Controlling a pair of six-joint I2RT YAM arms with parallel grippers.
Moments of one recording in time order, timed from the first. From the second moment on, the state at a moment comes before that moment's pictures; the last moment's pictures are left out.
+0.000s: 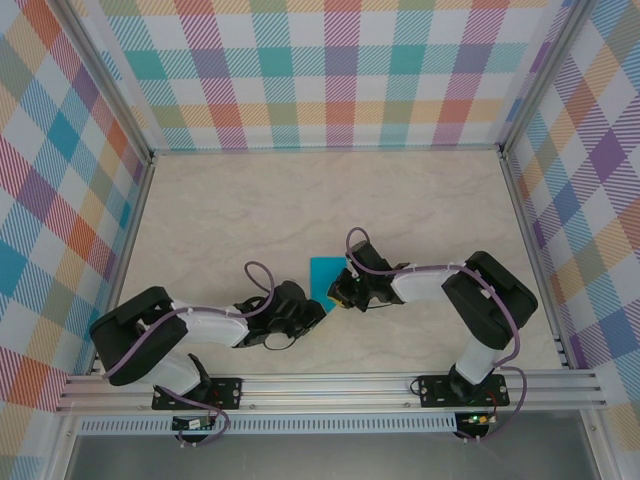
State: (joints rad) left arm -0.93 1.45 0.40 0.27 0.09 -1.45; right arm 0.76 1.70 0.73 0.02 -0.36 1.28
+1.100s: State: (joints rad) left arm -0.93 1.46 0.51 0.12 0.07 -1.33; right arm 0.75 1.71 0.75 -0.01 -0.37 1.24
